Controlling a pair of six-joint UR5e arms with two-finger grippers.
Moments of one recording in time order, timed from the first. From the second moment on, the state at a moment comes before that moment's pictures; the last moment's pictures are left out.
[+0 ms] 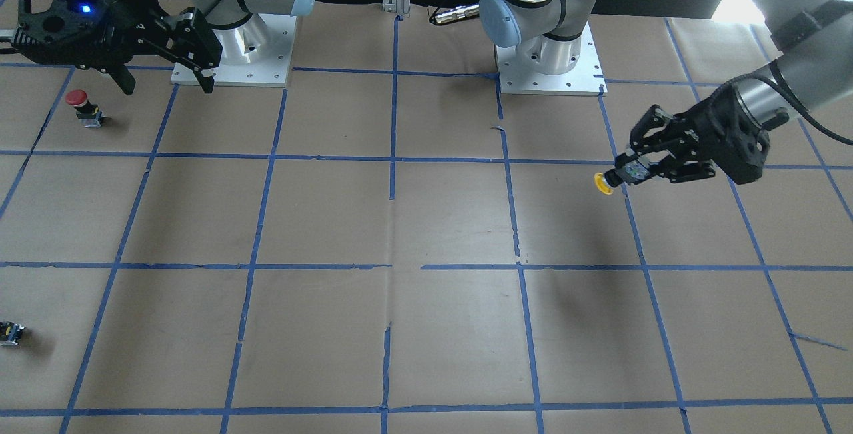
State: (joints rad) left arm -1.10 -1.59 -1.79 -1.67 1.07 0.97; right arm 1.52 -1.60 1.47 -1.44 -1.54 -0.05
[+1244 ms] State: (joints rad) left arm -1.46 -1.44 -1.81 -2.05 0.13 0.59; right arm 1.25 -1.61 1.50 -1.14 -1.15 0.17
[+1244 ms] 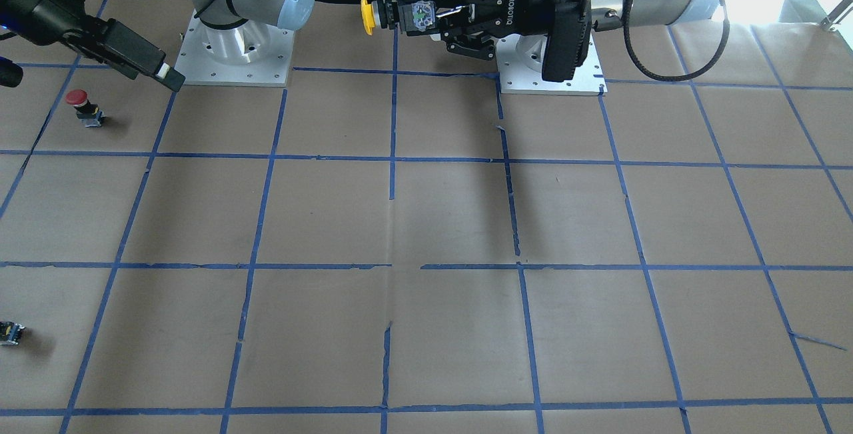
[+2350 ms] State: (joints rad) left arm -1.48 -1.44 -1.81 -1.89 0.08 0.29; right arm 1.53 -1.70 1.49 -1.17 -0.79 1.09
